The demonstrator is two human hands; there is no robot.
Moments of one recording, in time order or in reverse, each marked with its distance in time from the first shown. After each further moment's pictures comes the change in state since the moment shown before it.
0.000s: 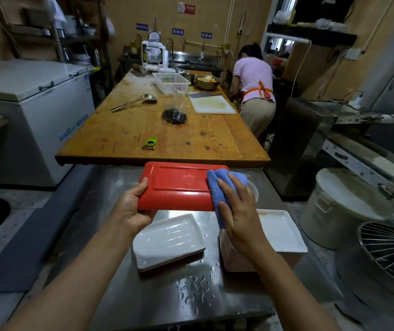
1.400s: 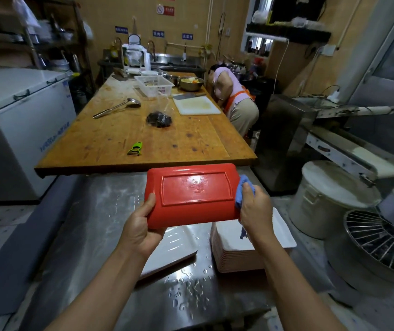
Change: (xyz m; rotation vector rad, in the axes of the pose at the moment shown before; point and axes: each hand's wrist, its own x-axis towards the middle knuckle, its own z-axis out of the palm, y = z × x) left_hand -0.004 -0.044 0.012 -0.062 -0.135 0.033; right_hand 0.016 0.027 -0.018 0.337 0.333 0.535
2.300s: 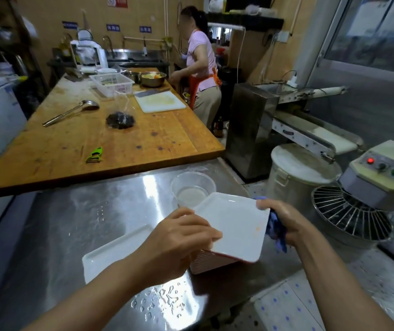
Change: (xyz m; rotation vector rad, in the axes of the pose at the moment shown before) left_hand -0.009 -0.065 0.056 1.563 -1.196 1.292; right_hand 0.041 0.070 -0.128 0.408 -0.293 0.668
